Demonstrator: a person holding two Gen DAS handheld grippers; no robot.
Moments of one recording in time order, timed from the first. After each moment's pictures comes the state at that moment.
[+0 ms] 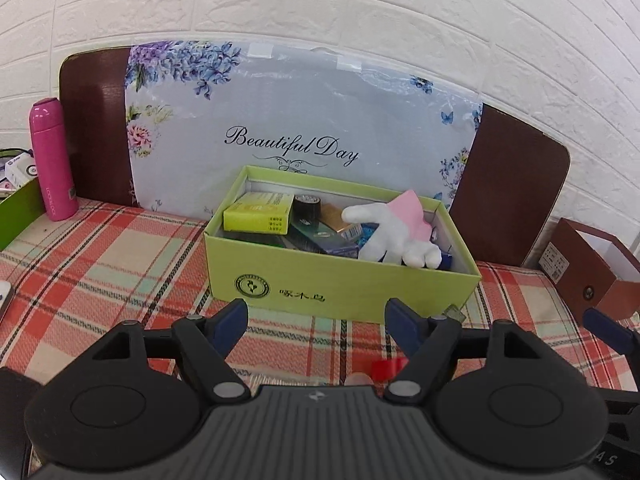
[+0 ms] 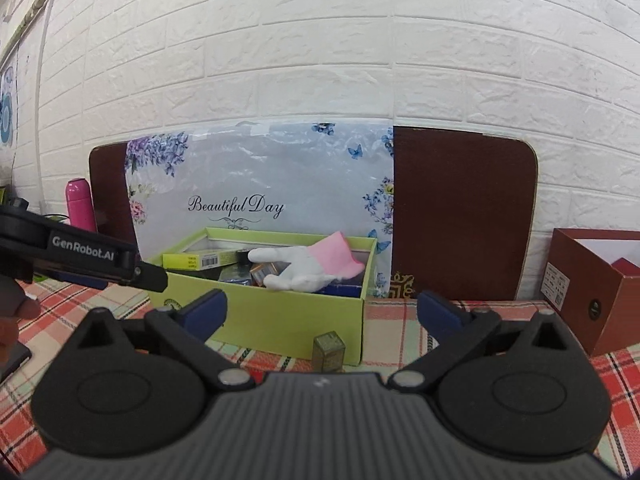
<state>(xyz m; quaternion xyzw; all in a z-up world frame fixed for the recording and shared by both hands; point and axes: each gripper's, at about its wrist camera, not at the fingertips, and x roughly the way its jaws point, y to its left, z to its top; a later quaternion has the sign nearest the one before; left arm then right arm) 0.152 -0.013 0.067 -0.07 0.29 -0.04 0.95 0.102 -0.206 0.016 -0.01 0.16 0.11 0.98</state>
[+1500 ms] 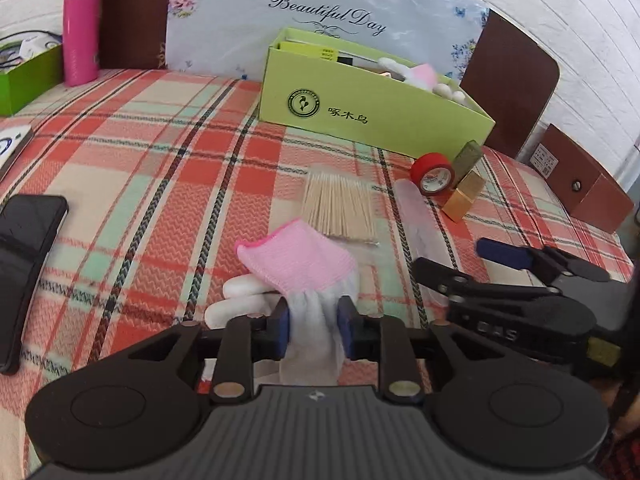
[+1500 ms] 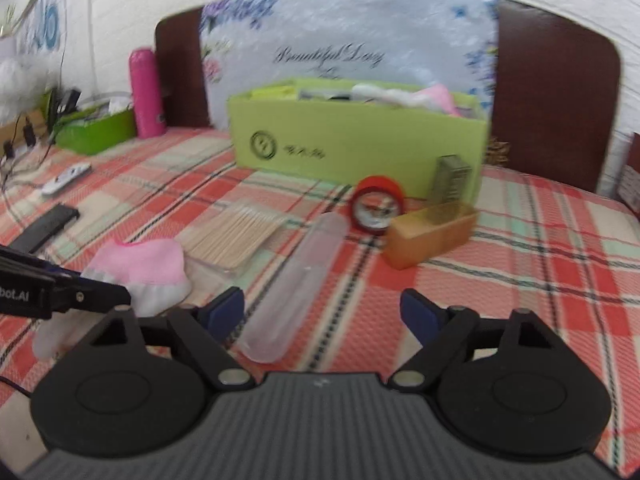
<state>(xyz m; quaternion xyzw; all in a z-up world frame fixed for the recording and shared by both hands) 0.065 0.048 -0.025 -0.10 0.39 -0.09 0.91 0.080 -0.138 -0.074 -0.06 0.31 0.20 0.93</state>
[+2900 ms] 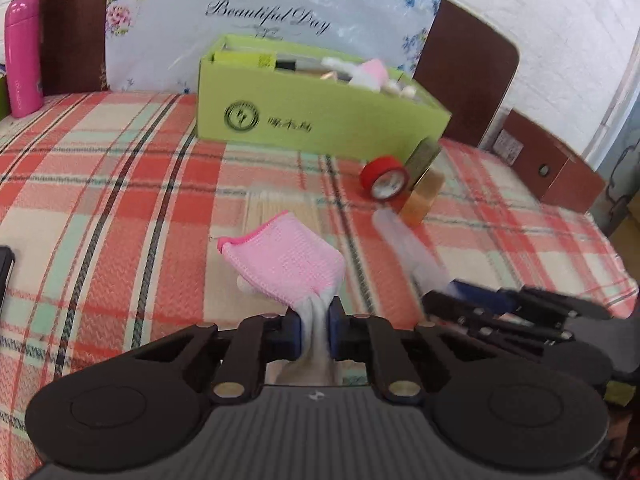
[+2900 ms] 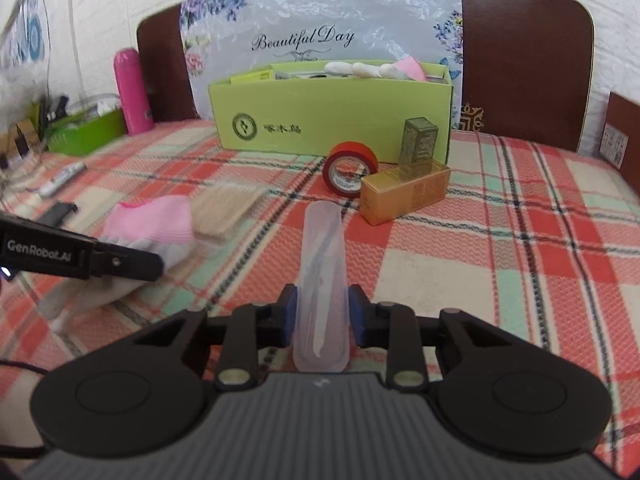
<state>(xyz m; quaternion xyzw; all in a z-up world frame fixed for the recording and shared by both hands) 0.088 0.024 -0.013 -0.08 0.37 -0.16 0.91 0.057 -0.176 -0.074 -0.01 0.33 0.18 0.93</state>
